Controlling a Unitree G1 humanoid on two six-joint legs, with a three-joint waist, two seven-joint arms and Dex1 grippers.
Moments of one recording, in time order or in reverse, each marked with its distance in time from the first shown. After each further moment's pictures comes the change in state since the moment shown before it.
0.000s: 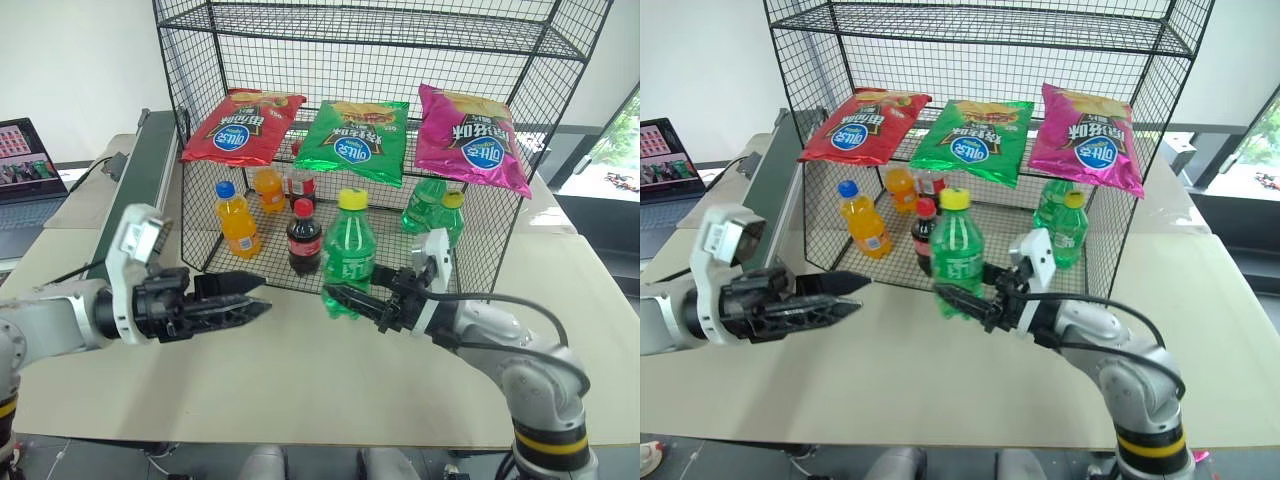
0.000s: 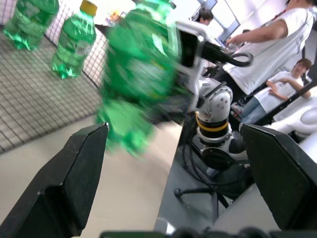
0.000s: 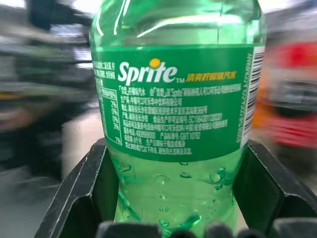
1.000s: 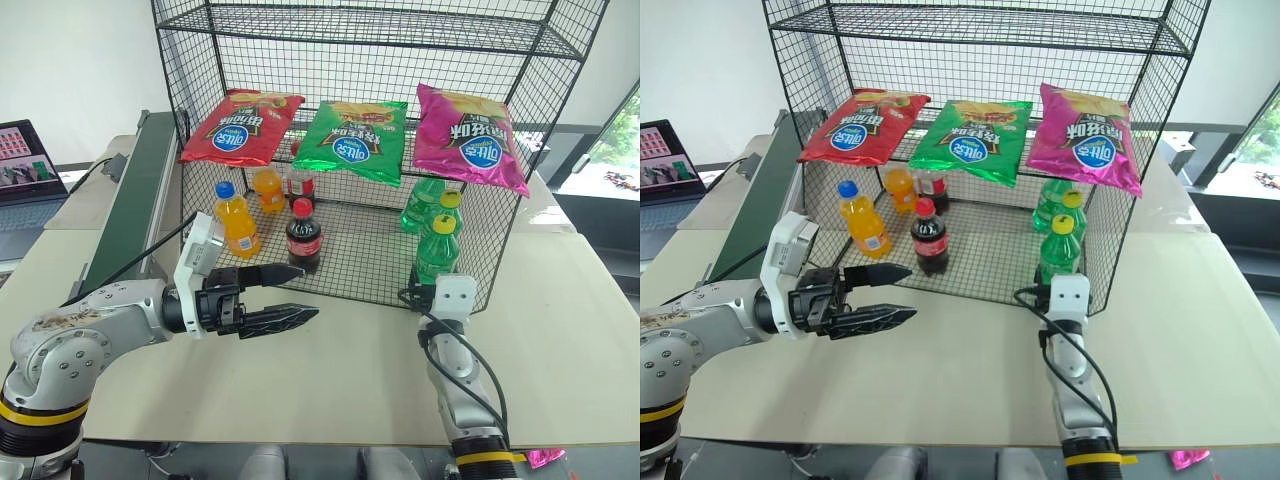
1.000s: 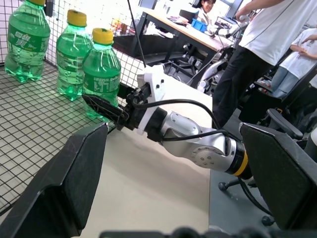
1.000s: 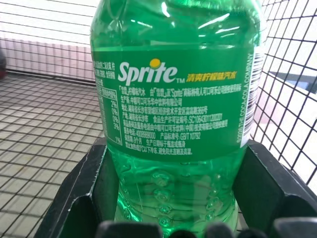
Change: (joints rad) left arm -0.091 -0.162 -0.204 -0.055 0.383 -0.189 -0.094; right arm 0.075 0.289 -0.029 0.680 -0.706 -0.859 -0.550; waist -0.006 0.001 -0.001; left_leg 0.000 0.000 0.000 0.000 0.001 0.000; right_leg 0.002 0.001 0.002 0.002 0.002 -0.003
